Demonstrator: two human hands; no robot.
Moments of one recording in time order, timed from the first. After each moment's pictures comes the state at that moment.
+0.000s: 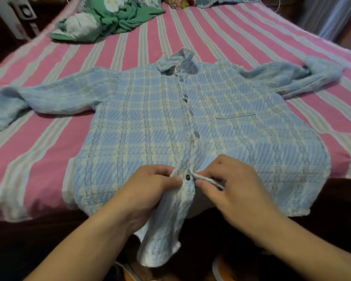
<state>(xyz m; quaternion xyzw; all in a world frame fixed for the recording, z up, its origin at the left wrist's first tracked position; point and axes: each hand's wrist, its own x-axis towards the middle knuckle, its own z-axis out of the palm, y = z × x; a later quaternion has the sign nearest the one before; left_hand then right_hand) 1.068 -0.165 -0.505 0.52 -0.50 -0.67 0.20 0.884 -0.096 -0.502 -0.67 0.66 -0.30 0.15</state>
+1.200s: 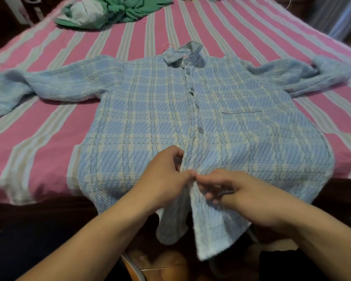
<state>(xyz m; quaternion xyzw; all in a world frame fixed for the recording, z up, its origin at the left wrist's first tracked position) 1.053 -0.165 -0.511 0.55 -0.69 -0.44 0.18 0.869 -0.094 -0.498 -0.57 0.61 -0.19 0.52</state>
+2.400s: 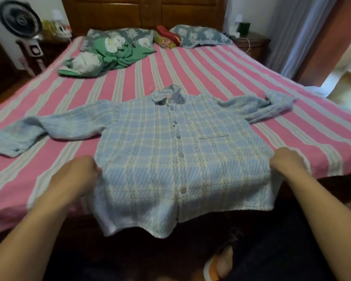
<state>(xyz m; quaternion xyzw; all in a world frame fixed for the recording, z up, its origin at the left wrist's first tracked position) 1.201 -0.234 -0.468 0.71 -0.69 -0.11 0.00 0.700 -0.115 -0.482 -0.27 0.95 -0.06 0.12</state>
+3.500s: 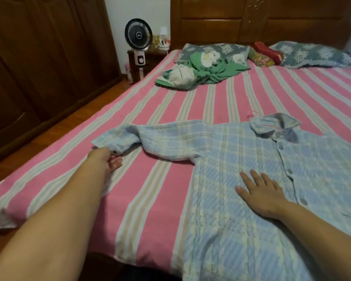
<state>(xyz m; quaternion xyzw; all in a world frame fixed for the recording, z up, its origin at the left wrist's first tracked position) 1.413 -0.444 -0.517 0.72 -0.15 -0.46 0.49 0.956 -0.366 -0.559 -0.68 0.70 0.10 0.18</state>
